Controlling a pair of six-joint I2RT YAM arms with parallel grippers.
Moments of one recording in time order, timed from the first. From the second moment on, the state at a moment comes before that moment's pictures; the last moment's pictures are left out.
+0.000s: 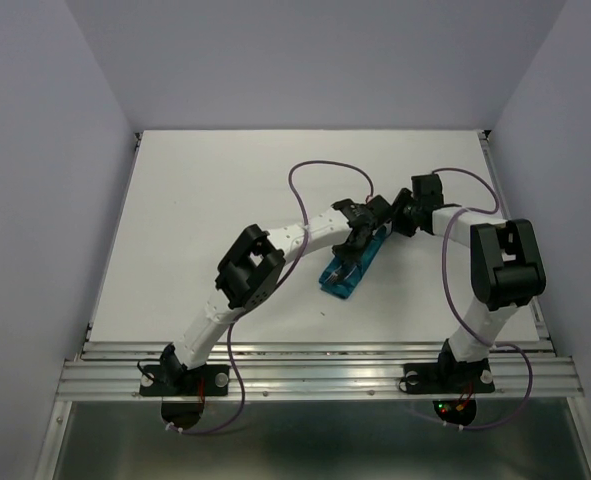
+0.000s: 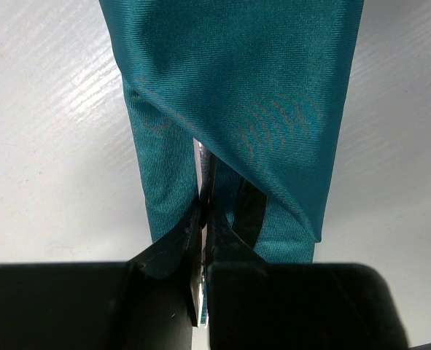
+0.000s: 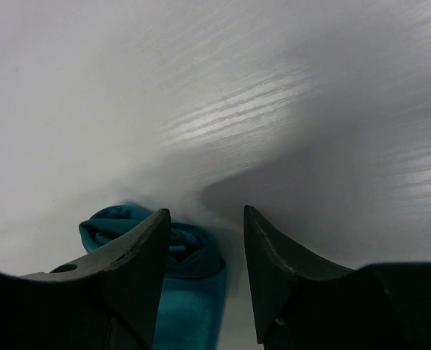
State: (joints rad) left arm -0.97 2.33 1.99 -0.93 -0.15 -0.33; right arm 0.12 1.79 1.01 -0.10 -0.07 0.69
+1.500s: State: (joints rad) left arm -0.94 2.39 2.07 -0.89 -0.19 -0.28; right arm 0.12 1.79 0.98 -0.01 -0.13 0.69
